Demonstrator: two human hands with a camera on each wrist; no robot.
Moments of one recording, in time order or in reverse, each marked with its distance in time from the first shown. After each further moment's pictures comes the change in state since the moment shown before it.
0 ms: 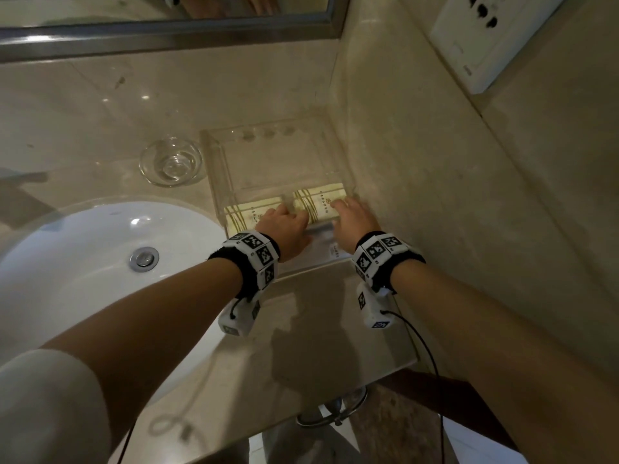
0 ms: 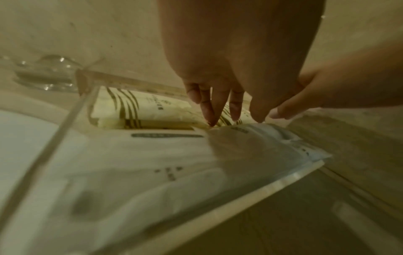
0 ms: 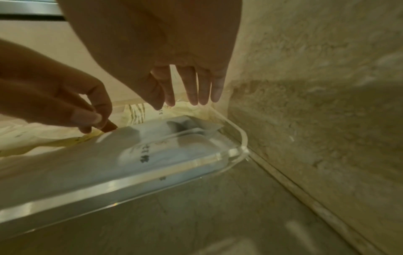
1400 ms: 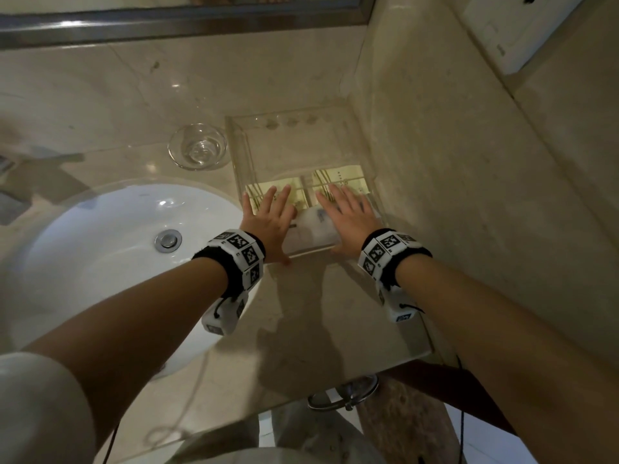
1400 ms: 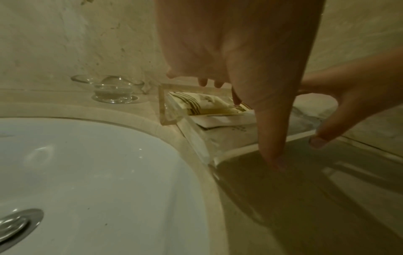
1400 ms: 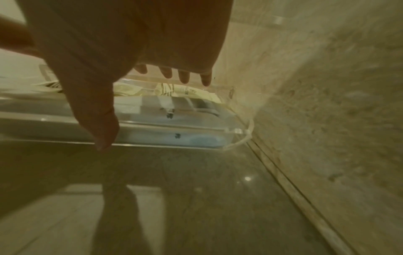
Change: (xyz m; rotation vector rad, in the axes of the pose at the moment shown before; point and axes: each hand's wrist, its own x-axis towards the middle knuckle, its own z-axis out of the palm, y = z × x) left_hand -0.033 -0.039 0.024 0.293 -0.074 -0.097; right_hand -0.009 -0.013 0.023 -0.334 -0.185 -0.308
